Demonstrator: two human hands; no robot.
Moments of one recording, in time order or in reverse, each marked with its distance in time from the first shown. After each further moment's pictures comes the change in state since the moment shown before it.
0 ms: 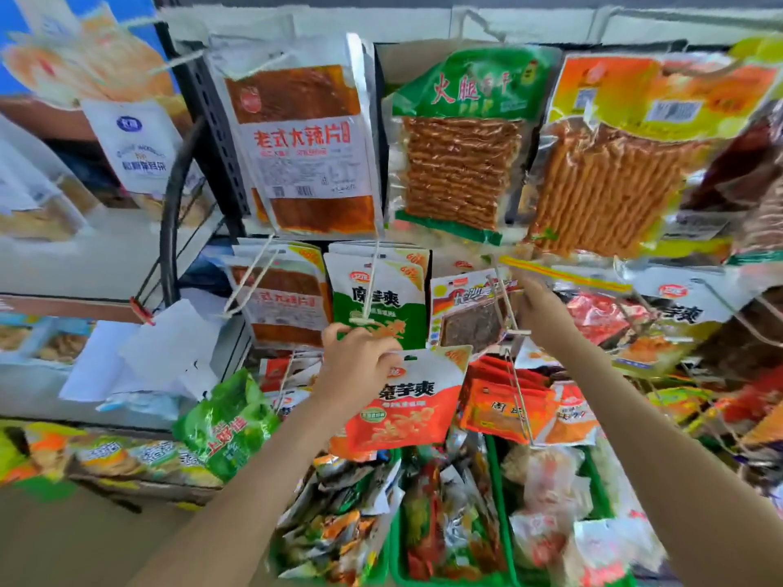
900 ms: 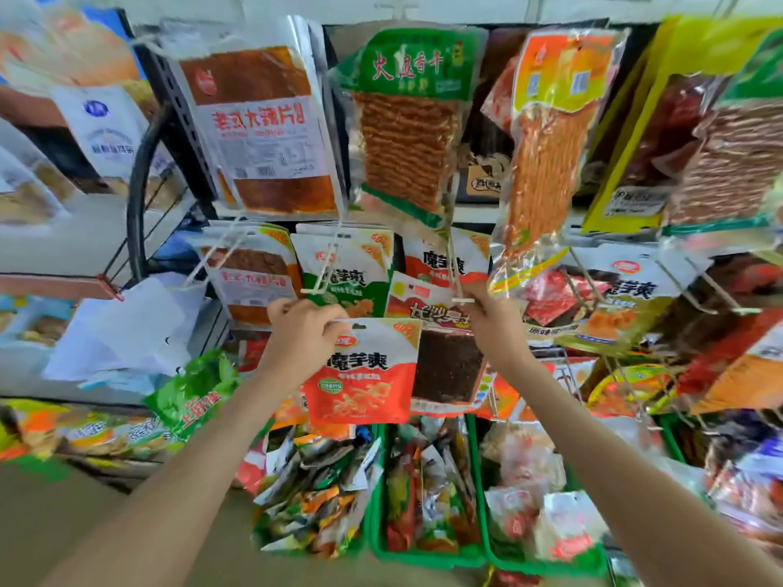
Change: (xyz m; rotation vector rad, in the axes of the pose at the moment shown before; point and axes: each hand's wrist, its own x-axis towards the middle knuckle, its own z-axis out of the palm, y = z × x) left_hand -0.008 0.005 -0.004 0.106 0.086 -0.032; right_hand -0.069 -0.010 0.002 0.157 0.078 -0.047
